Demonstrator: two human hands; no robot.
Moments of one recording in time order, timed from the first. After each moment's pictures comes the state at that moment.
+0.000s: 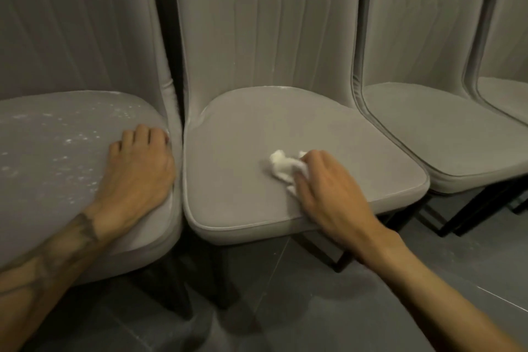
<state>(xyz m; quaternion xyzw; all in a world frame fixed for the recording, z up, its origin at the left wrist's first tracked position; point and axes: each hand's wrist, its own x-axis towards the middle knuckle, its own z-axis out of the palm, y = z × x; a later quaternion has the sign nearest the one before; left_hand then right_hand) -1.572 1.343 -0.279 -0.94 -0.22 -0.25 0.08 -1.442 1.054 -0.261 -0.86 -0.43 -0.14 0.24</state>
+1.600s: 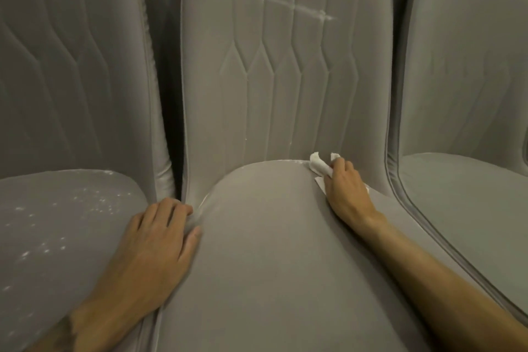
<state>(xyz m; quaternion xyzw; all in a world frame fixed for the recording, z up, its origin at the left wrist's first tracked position) -1.489 1.373 -0.285 -0.95 -0.16 -0.26 0.00 -1.181 1.163 -0.267 -0.92 -0.29 -0.11 0.23</state>
